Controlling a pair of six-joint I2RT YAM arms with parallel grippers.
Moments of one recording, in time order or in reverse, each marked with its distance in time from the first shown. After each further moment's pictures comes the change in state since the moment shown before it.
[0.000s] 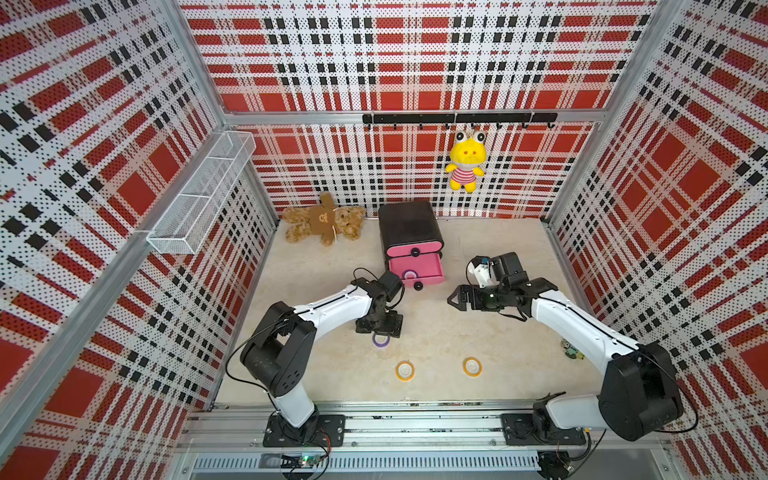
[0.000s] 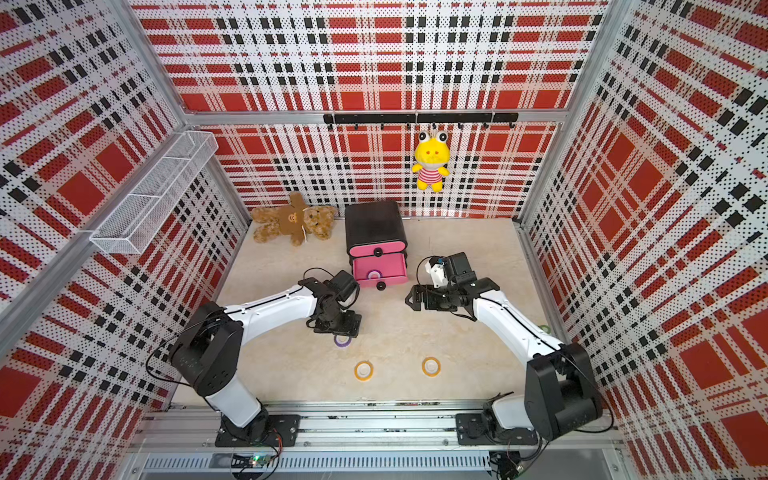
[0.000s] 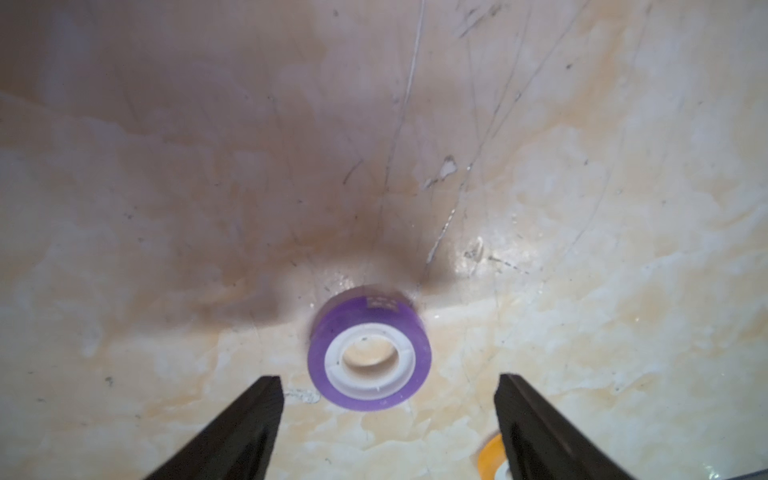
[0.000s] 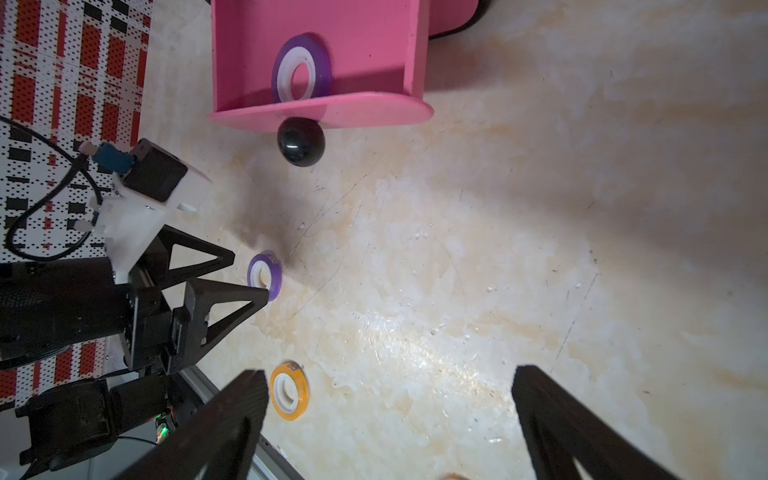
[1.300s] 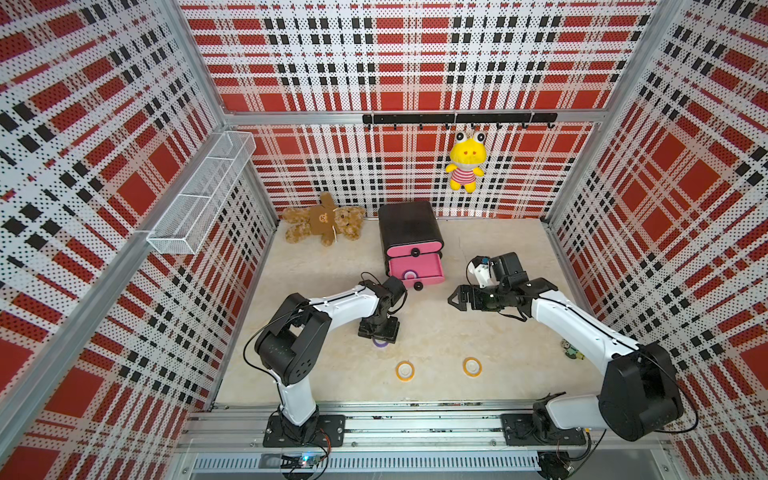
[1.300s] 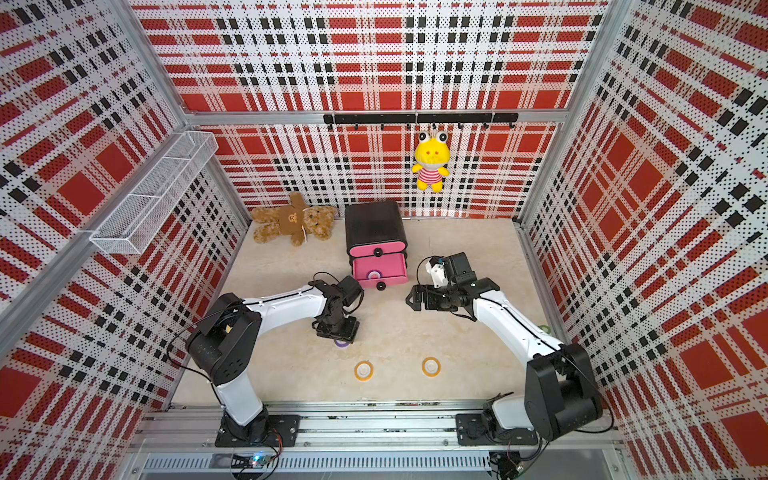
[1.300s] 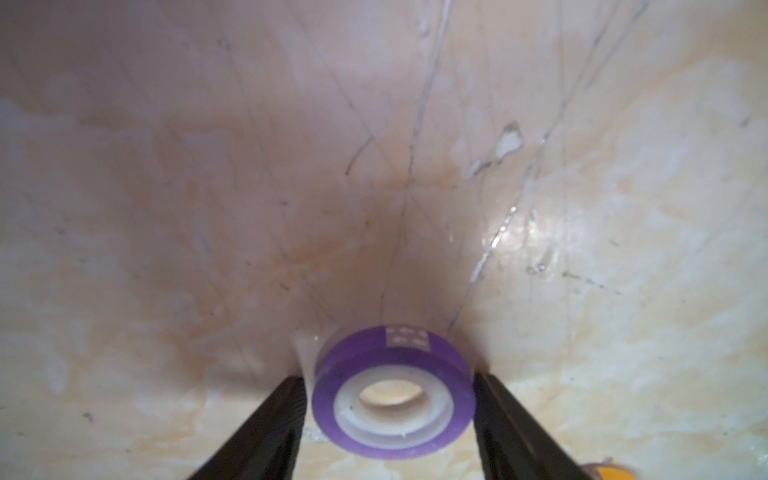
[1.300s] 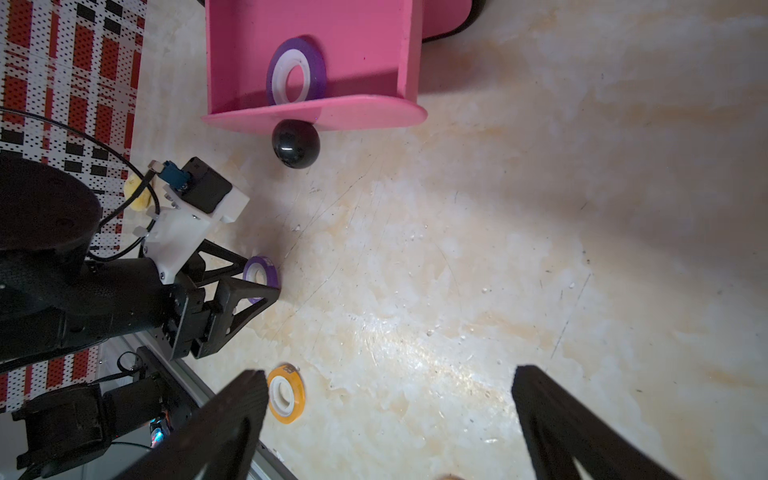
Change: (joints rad) left arm -0.010 0.093 0.000 -0.014 -0.037 0.044; right arm 0.000 0.000 0.000 0.000 0.013 0.000
